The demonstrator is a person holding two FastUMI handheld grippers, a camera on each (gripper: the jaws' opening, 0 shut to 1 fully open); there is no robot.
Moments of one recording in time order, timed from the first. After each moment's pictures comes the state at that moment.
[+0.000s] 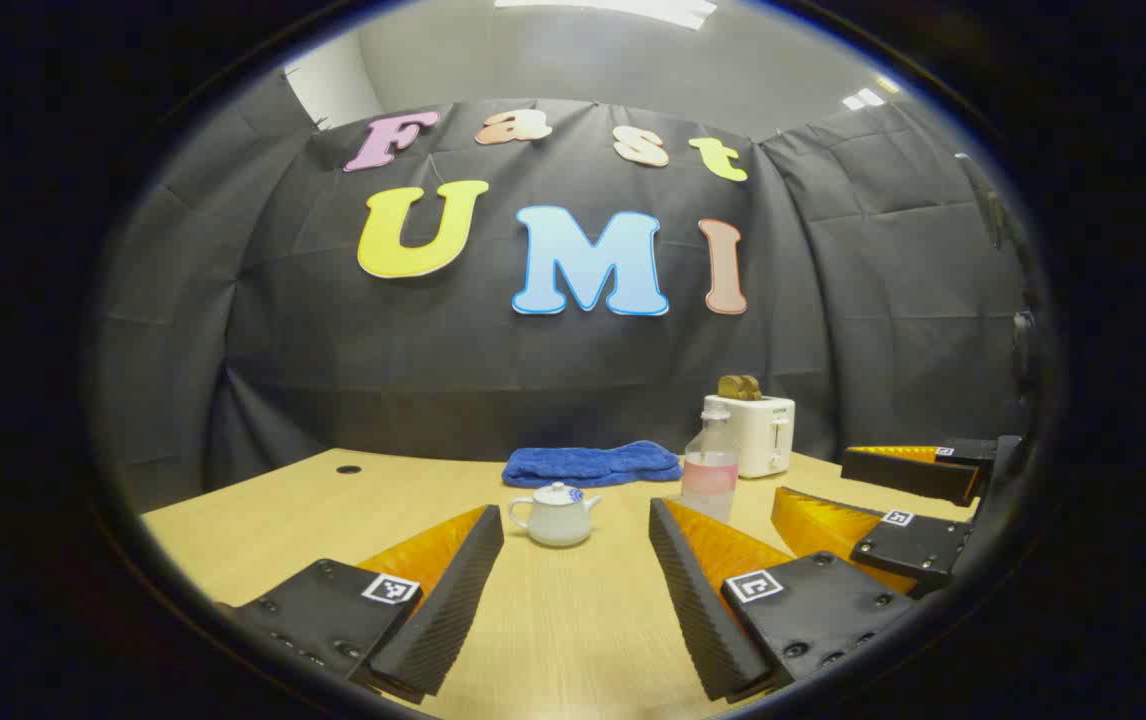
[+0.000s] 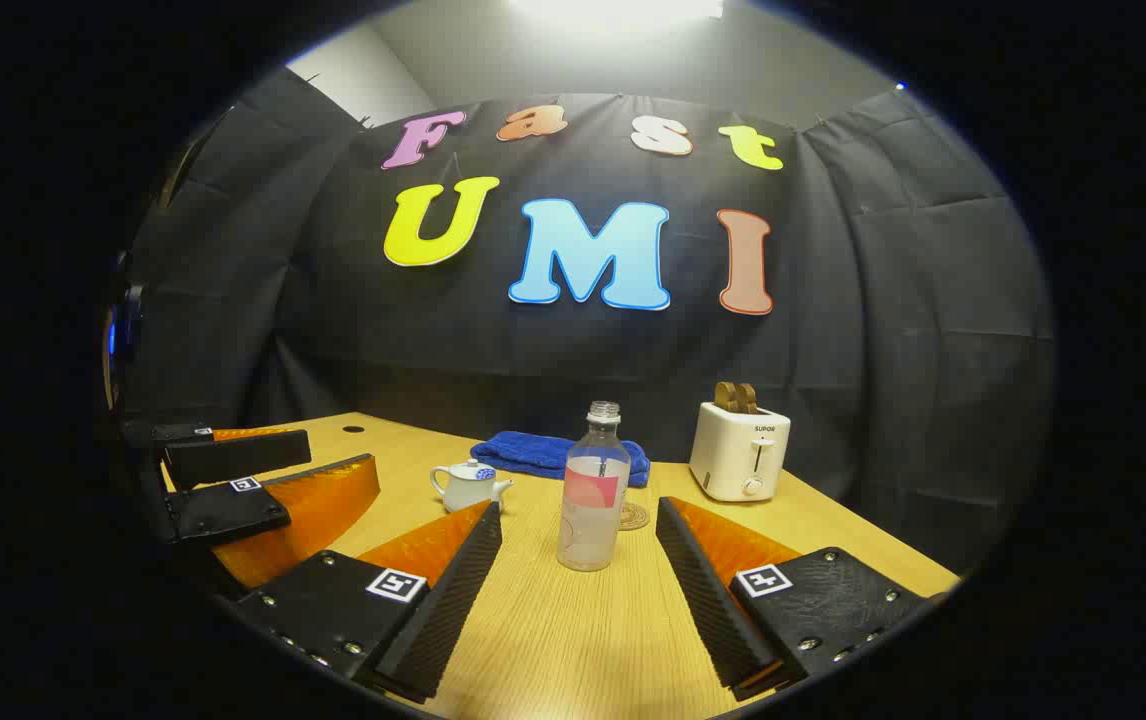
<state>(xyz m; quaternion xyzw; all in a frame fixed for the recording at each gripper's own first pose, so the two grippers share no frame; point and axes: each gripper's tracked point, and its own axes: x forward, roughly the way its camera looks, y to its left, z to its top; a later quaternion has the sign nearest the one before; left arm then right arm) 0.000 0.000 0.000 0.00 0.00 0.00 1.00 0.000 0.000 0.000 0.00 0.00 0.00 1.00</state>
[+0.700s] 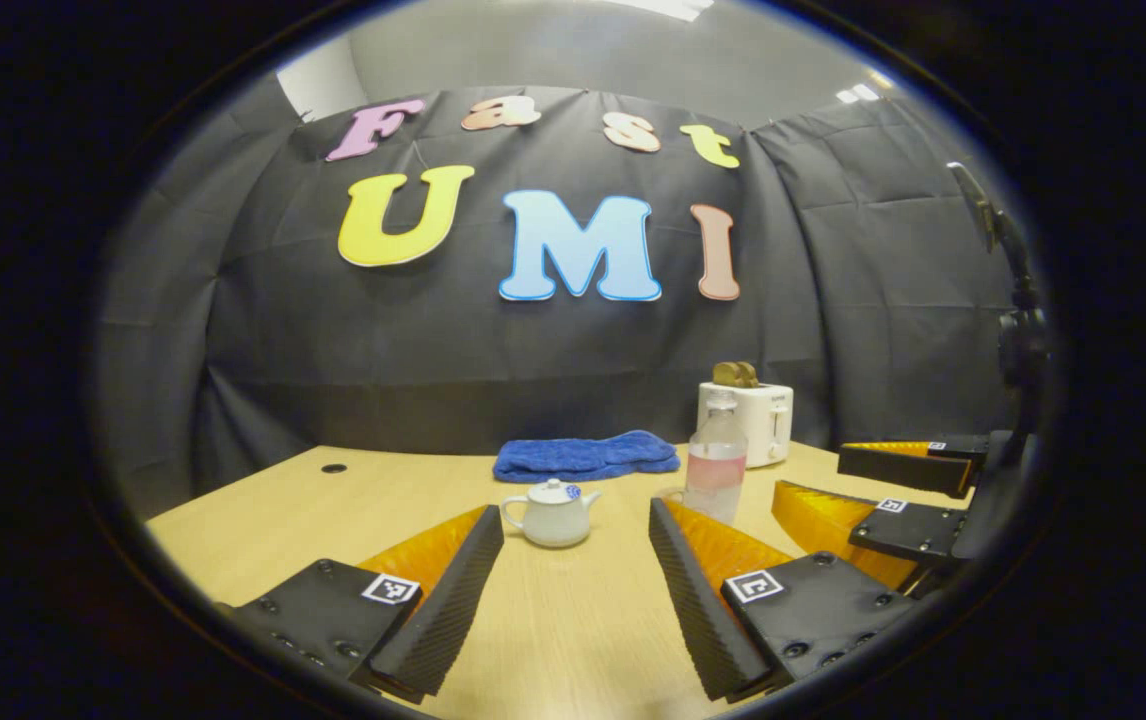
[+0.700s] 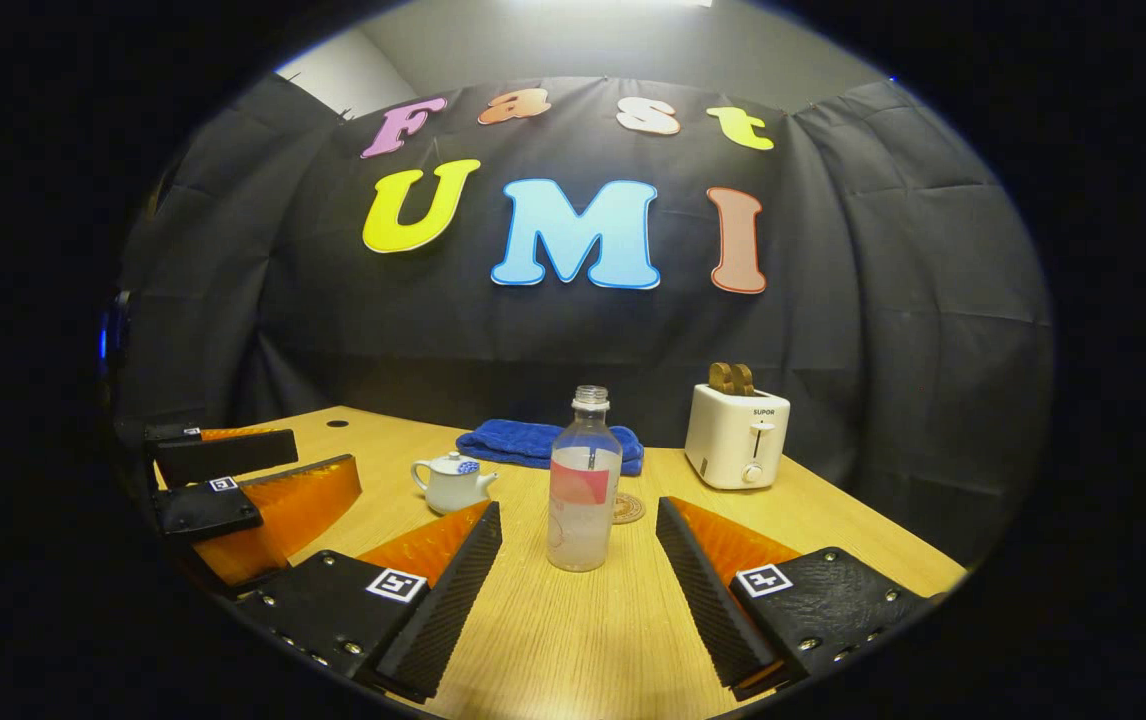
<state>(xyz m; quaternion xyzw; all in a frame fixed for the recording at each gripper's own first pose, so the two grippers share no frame) 0.033 0.006 -0.003 0.01 0.02 -0.02 1.00 0.030 -0.013 -0.007 0.01 0.03 -0.02 1.00</state>
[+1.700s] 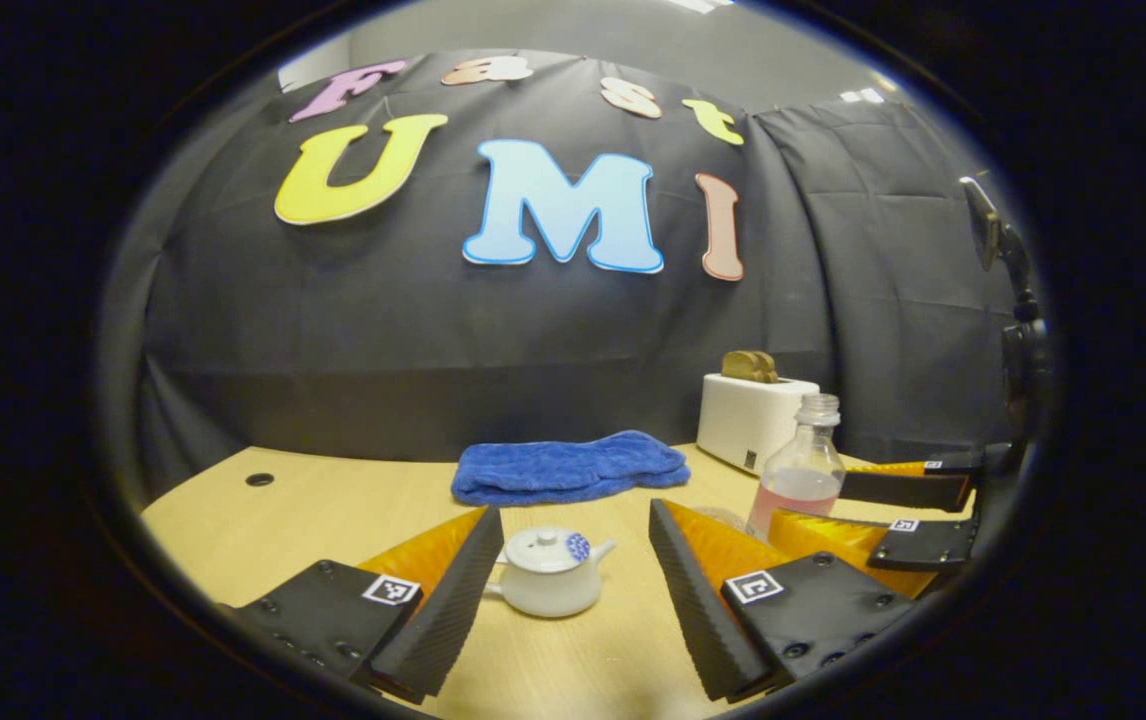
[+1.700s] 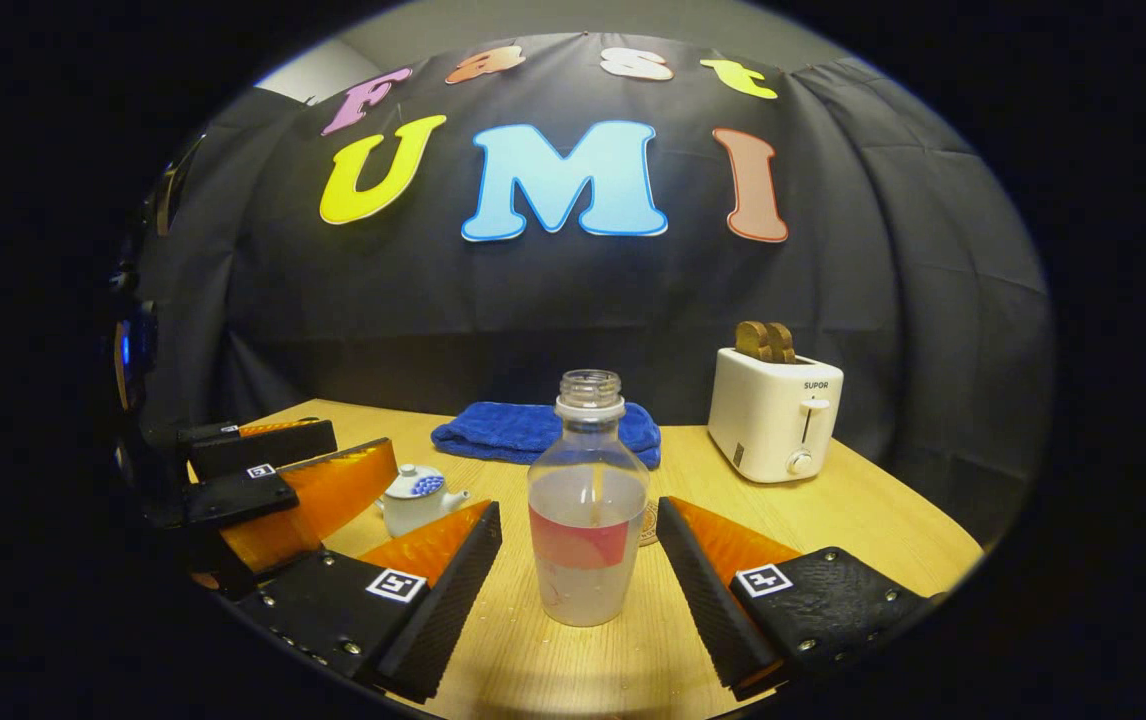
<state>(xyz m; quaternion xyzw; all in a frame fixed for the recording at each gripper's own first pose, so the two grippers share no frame) 0.191 0.013 -0.028 -0.01 0.06 -0.08 1.00 0.141 -0.015 -0.036 0.04 0.09 -0.01 0.99</state>
